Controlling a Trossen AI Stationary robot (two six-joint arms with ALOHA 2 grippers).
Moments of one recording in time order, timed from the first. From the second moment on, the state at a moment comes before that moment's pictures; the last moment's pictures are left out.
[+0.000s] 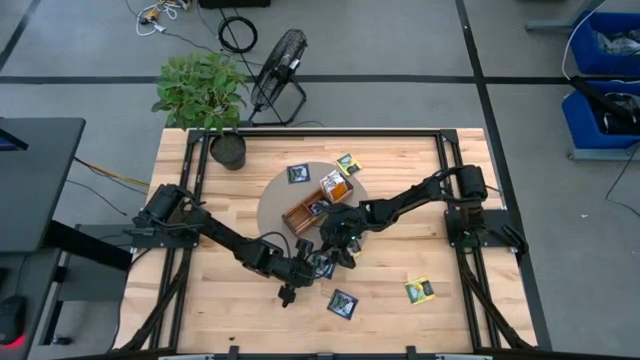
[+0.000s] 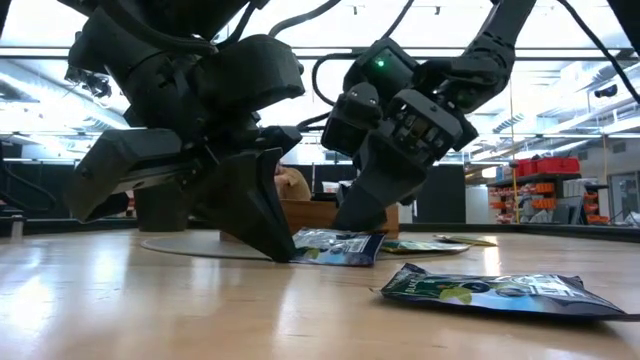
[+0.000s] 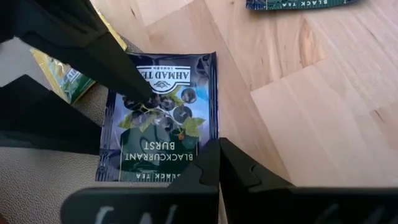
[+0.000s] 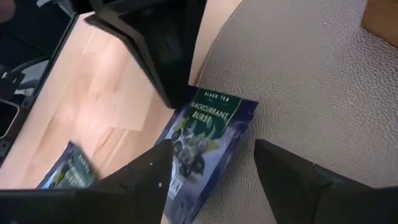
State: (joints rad) left arm -0.40 1.93 0.99 0.01 -0.29 0.12; right arm 0.03 1.98 0.95 0.26 -0.49 0.15
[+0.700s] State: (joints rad) left arm -0.40 1.93 0.99 0.01 -0.31 0.11; right arm 0.07 1.99 1.01 0.19 -0.51 0.12
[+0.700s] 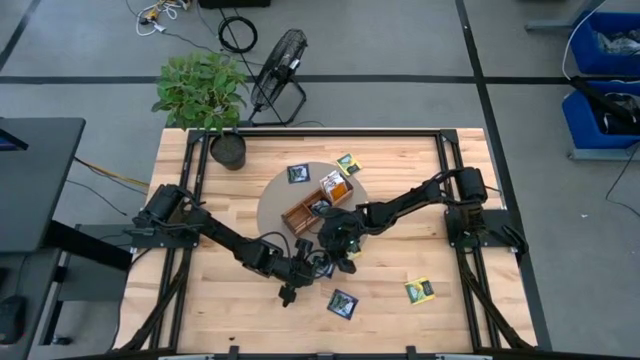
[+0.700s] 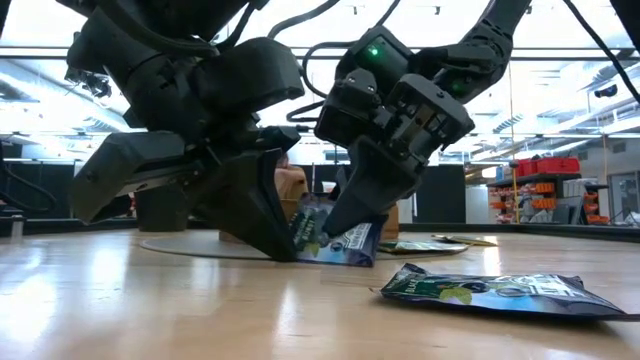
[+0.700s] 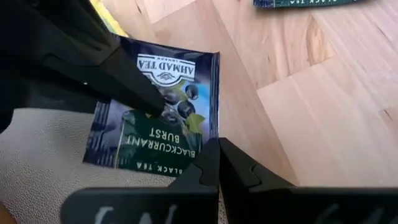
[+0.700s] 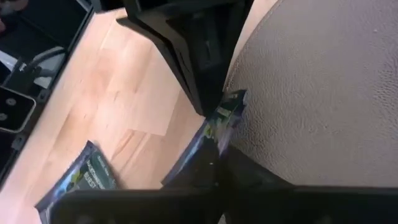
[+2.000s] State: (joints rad) left arm -0.45 1.65 0.56 0.98 -0.45 0.04; right arm 0.34 1.53 0.54 0.69 0.18 -0.12
